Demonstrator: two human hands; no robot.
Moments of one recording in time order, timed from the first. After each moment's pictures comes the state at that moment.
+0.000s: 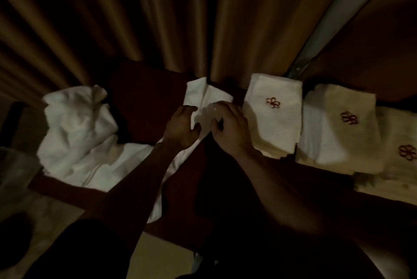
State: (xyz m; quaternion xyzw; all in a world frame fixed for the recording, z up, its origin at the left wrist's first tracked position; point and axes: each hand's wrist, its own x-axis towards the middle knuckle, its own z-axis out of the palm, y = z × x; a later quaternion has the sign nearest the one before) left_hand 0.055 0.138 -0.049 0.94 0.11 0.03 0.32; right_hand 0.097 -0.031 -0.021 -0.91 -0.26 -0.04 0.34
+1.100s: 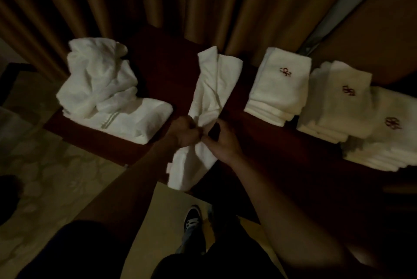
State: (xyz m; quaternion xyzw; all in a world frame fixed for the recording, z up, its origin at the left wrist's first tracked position) left_hand -0.104 0.129 -0.051 0.85 0.25 -0.16 0.43; right_hand -0.071 -0.028 -0.067 -0.87 -0.10 0.24 0.42
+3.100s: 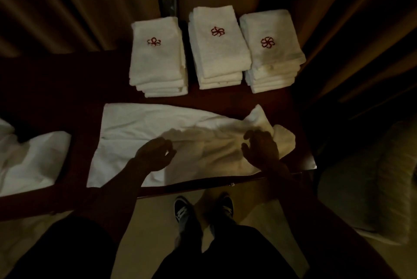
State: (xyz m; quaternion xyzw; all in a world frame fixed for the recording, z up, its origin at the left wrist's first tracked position) left_hand -0.093 -0.043 -0.132 0.96 -0.19 -0.14 0.15; right_hand -0.131 -0.384 -0.098 -0.98 0.04 0.01 0.18
